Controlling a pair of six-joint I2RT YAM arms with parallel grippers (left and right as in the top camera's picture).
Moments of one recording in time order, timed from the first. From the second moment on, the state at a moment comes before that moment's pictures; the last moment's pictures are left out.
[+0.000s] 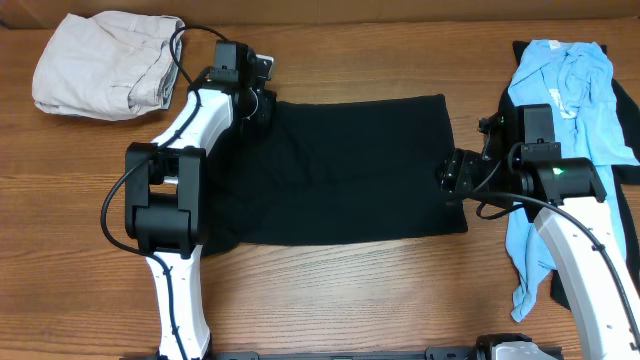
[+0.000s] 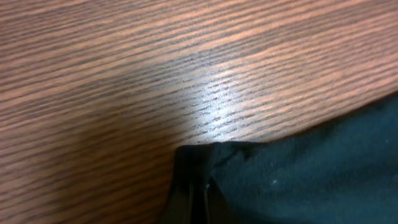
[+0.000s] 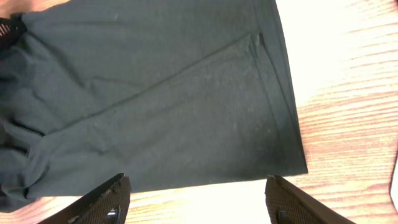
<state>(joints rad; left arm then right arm) -0.12 2.29 1.72 -0.48 0.21 0.08 0.06 1.32 1.14 -0.97 -0.22 0.34</state>
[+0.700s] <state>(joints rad) -0.21 2.21 1.82 -0.99 0.17 0.02 0.06 1.40 1.14 -0.95 -0.22 0.34</state>
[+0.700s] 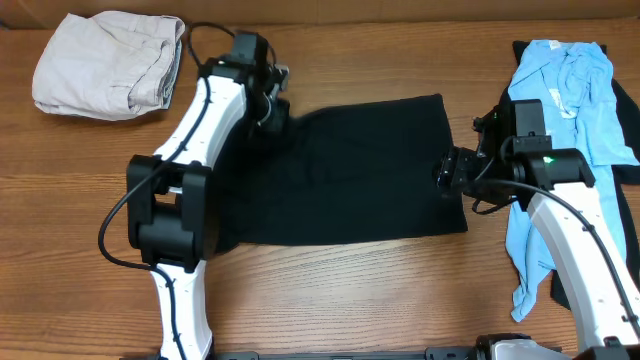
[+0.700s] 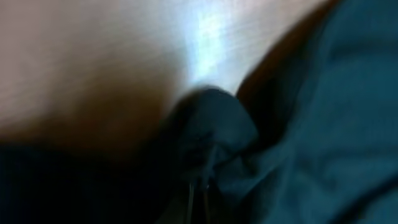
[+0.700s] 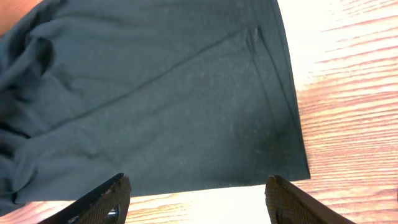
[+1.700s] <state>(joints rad) -0.23 2.20 2.12 -1.29 -0.03 -0.10 0.06 1.43 1.14 -0.92 -0.22 0.33</state>
